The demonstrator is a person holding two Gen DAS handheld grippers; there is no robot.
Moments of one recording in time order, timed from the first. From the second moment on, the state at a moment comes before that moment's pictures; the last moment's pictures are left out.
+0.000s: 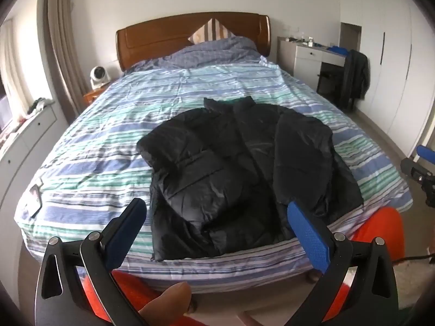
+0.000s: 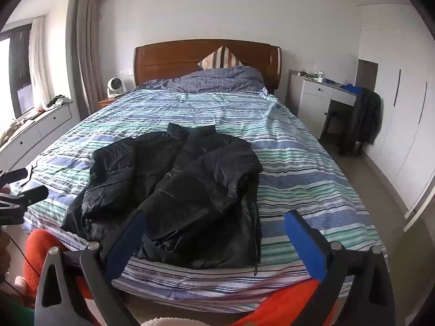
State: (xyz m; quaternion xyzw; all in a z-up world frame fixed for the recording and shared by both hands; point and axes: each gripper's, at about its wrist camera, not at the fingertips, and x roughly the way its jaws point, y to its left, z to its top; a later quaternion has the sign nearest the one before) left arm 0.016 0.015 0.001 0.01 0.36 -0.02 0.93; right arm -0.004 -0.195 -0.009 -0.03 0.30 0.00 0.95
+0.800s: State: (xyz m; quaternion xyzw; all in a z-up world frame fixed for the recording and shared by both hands) left arm 0.024 0.016 -0.013 0.00 0.37 -0.04 0.93; right arm 0.005 -0.183 -0.014 -0.04 0.32 0.01 0.95
